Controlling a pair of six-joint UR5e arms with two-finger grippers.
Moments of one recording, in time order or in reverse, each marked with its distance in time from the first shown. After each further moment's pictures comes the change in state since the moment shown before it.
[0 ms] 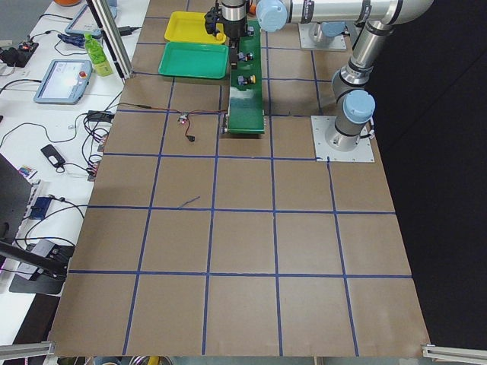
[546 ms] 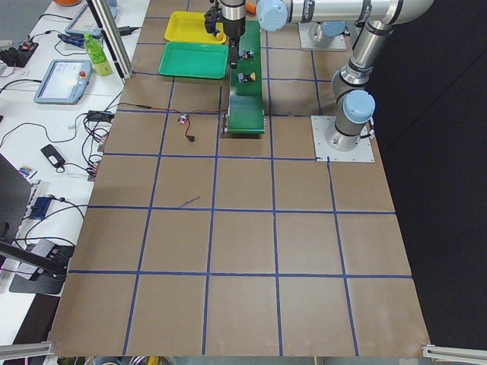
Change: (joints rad) left arm 0.001 0.003 0.002 -0.001 0.000 0.001; right arm 0.022 0.151 -0.270 0.001 0.028 0.080
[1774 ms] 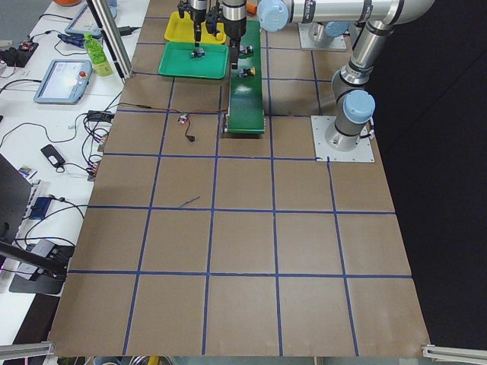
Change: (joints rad) left arm 0.000 0.007 -0.010 0.002 0.002 0.008; right arm 0.083 0.178 -0.236 -0.023 0.072 0.005
